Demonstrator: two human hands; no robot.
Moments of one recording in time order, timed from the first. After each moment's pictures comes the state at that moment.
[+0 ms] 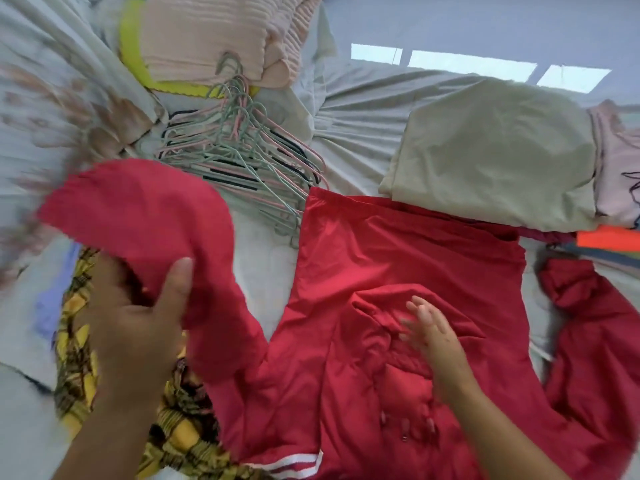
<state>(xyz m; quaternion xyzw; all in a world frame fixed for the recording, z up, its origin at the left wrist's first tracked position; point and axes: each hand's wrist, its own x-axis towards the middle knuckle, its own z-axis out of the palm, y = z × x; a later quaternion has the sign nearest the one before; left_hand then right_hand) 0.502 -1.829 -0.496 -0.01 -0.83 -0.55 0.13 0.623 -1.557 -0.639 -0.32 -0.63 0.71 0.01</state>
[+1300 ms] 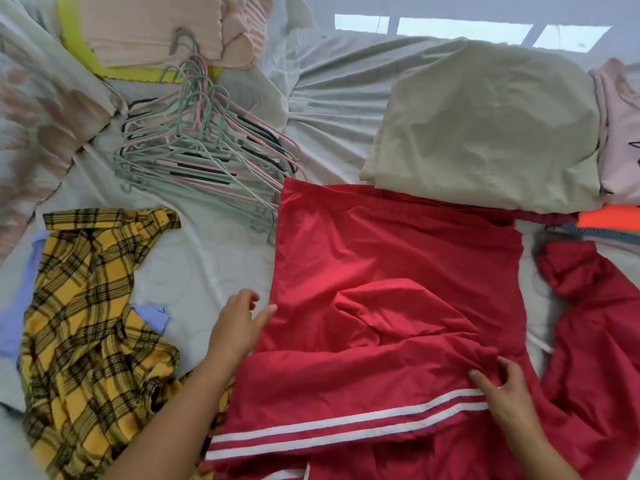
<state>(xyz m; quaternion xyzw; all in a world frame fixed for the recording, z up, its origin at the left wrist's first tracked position) 0.480 -1.785 -0.650 -0.01 -0.95 -0.23 -0.24 0.719 -1.481 -0.703 -0.55 -0.67 0.49 -0.03</state>
